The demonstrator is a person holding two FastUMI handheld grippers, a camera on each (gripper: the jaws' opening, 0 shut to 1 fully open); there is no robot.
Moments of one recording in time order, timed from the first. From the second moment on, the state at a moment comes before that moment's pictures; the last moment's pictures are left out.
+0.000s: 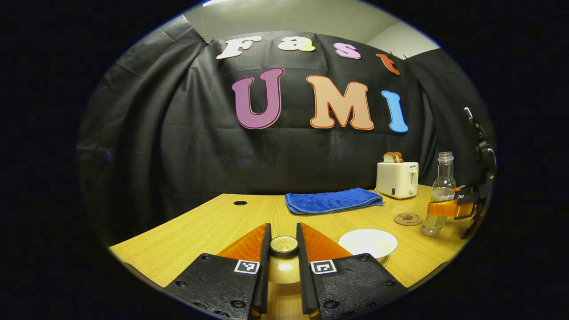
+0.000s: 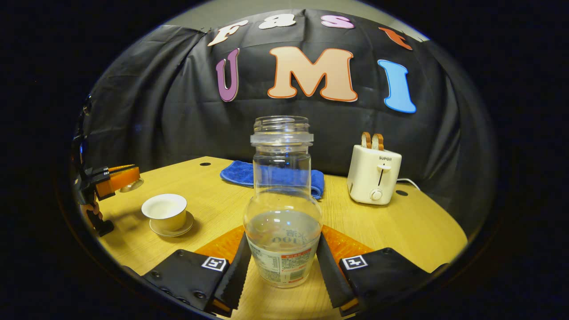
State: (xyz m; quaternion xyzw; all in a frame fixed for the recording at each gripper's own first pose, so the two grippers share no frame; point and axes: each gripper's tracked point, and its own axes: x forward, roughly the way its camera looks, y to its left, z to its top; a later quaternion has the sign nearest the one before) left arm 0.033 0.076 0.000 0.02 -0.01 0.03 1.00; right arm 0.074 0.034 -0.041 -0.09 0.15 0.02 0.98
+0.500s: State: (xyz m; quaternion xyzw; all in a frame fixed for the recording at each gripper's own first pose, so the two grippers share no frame) left arm 0.032 0.081 0.000 0.02 -0.01 0.05 1.00; right arm 0.073 0.042 0.001 -0.29 0.12 -0.01 0.95
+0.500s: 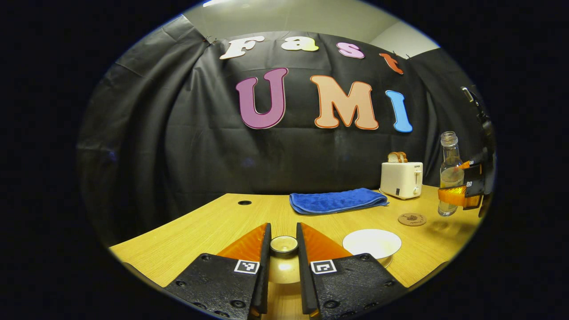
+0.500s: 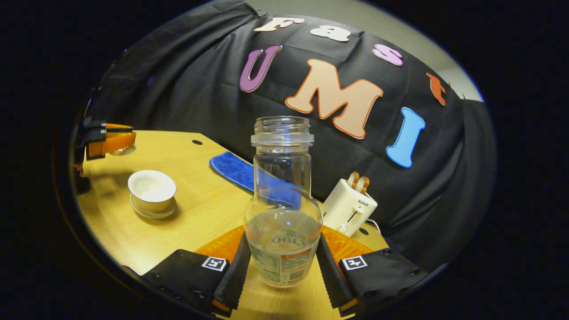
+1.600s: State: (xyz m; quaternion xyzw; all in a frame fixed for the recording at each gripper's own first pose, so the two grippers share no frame) left arm 0.030 0.083 0.001 0.02 -0.01 0.05 1.00; right arm 0.107 0.101 -0.047 -0.64 0.11 0.05 0.76
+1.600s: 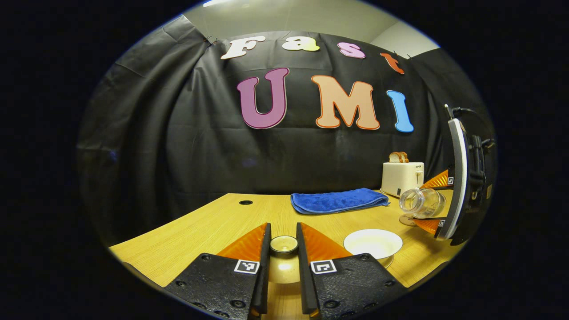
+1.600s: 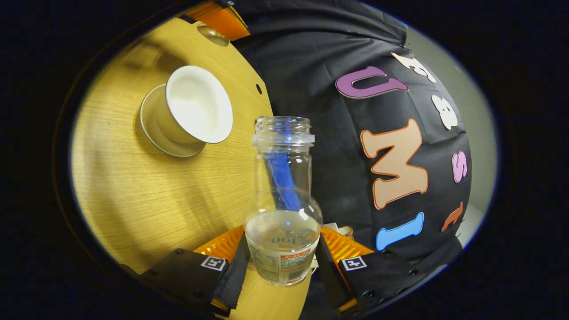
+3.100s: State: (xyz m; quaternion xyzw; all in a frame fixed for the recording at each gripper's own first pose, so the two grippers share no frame) left arm 0.031 0.083 -0.001 0.01 -0.01 0.05 1.00; right arm 0.118 0.132 0.014 -0.81 -0.04 0.02 0.59
